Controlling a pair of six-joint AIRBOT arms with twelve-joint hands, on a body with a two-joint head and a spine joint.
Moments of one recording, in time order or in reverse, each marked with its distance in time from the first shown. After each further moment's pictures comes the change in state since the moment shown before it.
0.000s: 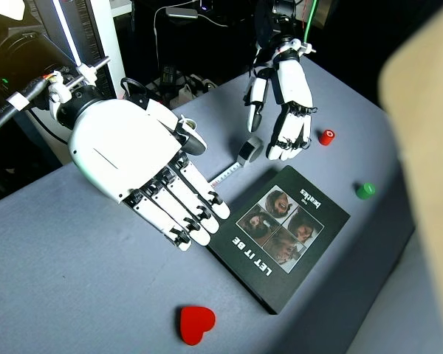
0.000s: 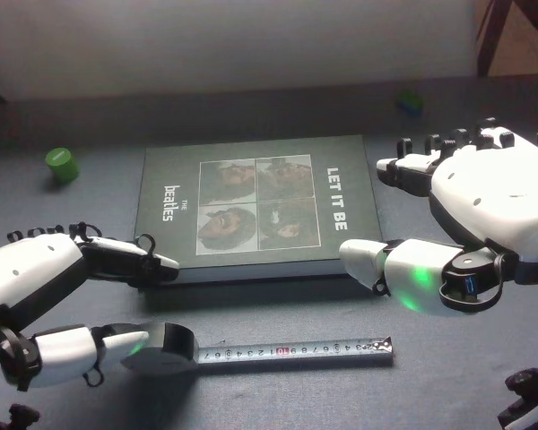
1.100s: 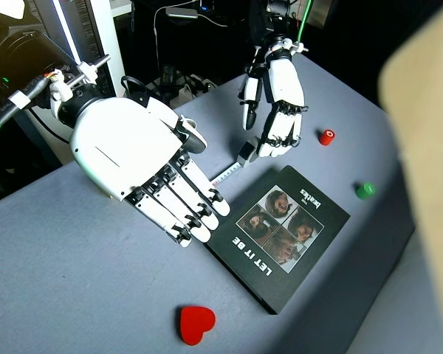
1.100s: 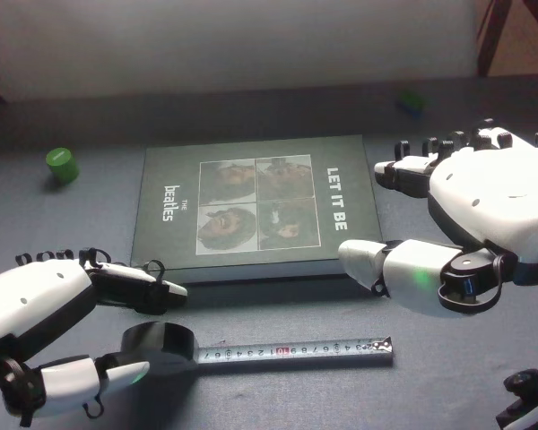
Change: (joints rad) left arm 0.027 0.008 -0.058 0.003 -0.008 0.036; right arm 0.000 0.000 -0.002 -0.003 0.003 0.003
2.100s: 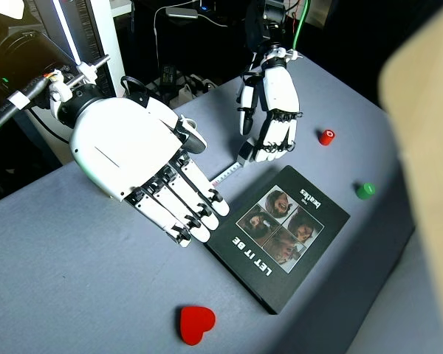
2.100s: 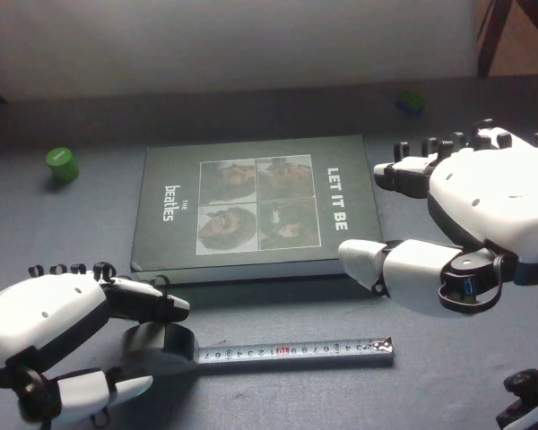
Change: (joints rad) left arm -0.004 -0.060 0.033 -0.052 0.032 0.115; right arm 0.000 0.002 0.000 -0.002 0.006 0.003
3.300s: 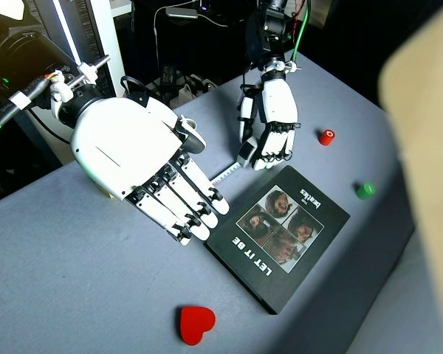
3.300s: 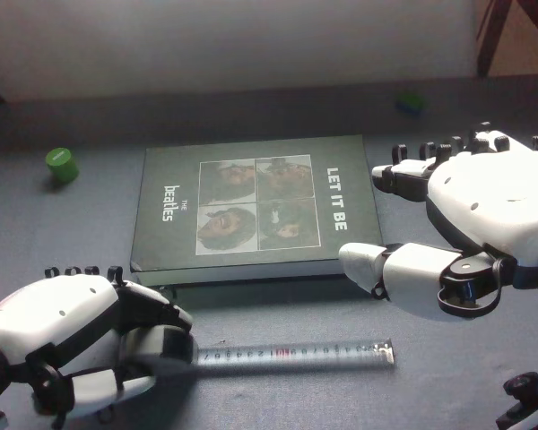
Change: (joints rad) left arm -0.022 -0.059 0.055 -0.028 0.035 0.035; right arm -0.006 0.000 -0.001 -0.004 0.006 0.003
